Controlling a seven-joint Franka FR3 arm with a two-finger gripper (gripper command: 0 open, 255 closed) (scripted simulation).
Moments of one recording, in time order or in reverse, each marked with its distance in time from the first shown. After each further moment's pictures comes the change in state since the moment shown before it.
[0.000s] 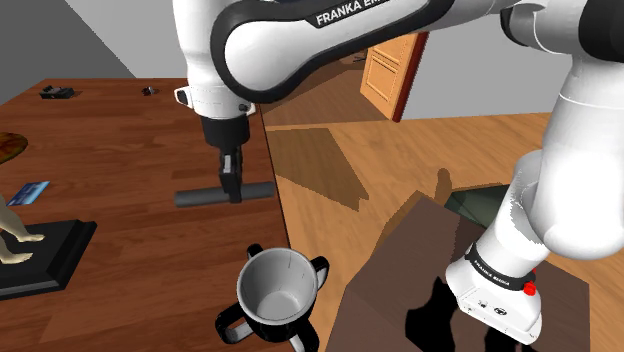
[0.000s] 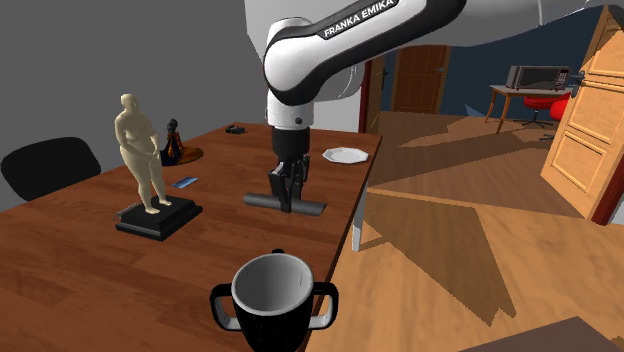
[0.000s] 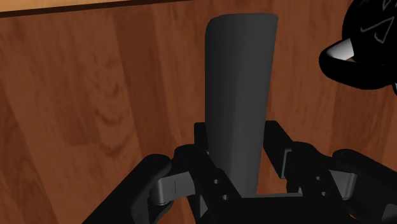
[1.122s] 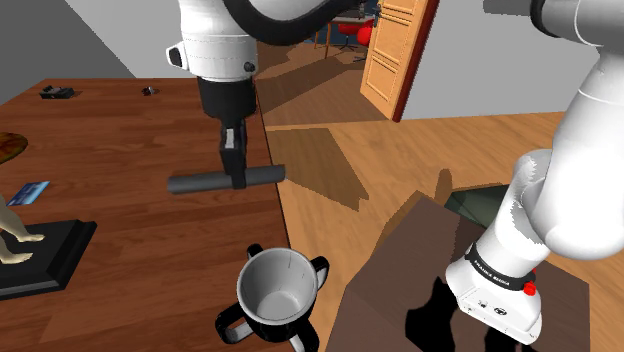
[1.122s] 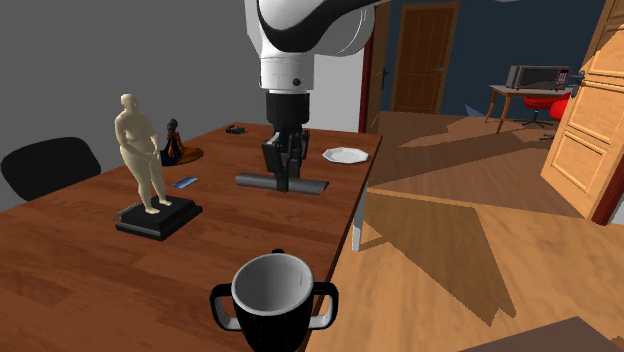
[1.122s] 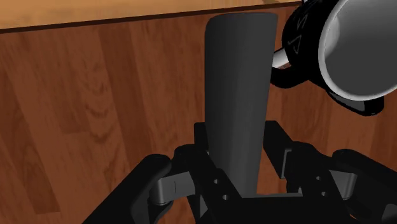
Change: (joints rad) arm 0.018 -0.109 0.025 0.037 0.035 -0.137 0.039
